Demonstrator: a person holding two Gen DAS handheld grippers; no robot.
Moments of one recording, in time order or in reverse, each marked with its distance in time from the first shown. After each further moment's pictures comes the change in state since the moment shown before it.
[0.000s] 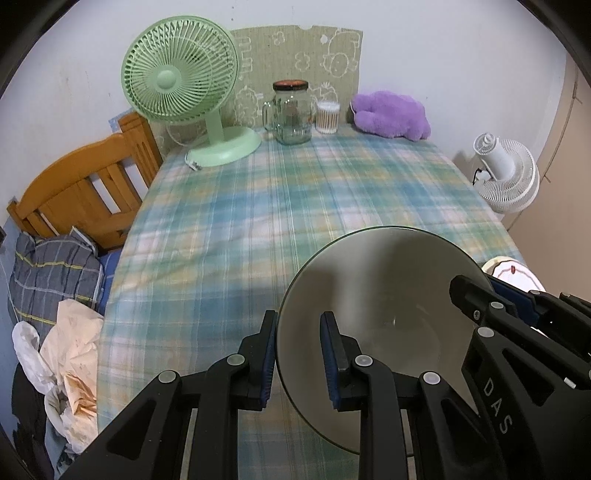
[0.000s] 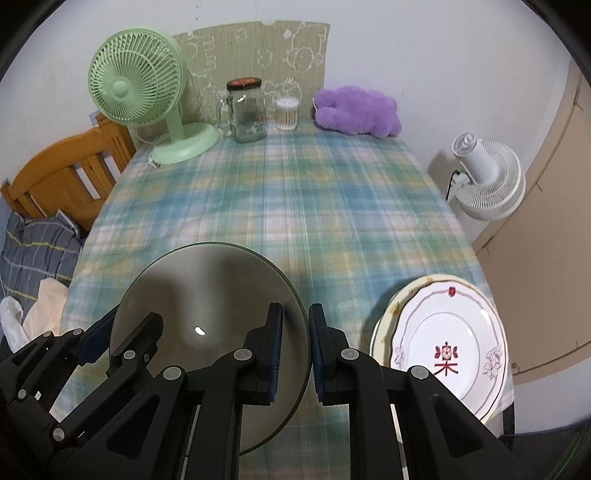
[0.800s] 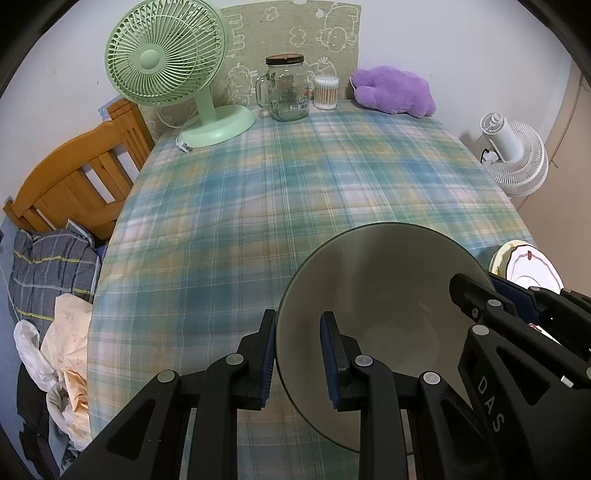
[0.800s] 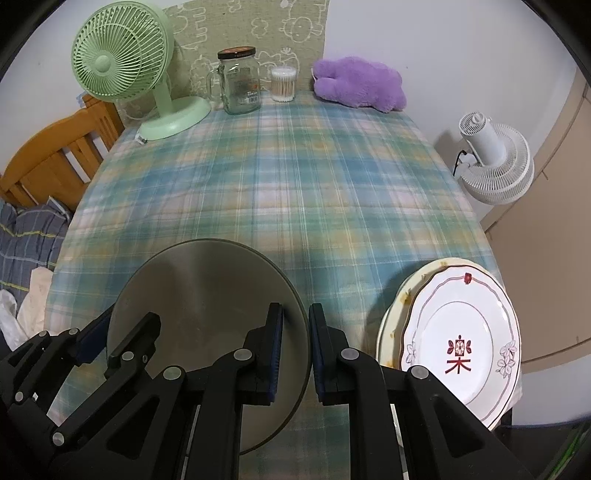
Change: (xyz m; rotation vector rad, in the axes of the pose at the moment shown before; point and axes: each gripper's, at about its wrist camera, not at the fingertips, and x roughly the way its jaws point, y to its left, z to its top) left arm 0.026 -0.009 -0.001 0.023 0.067 0.021; right arm 0.036 -0.006 -0.001 -0.006 0.082 -0.006
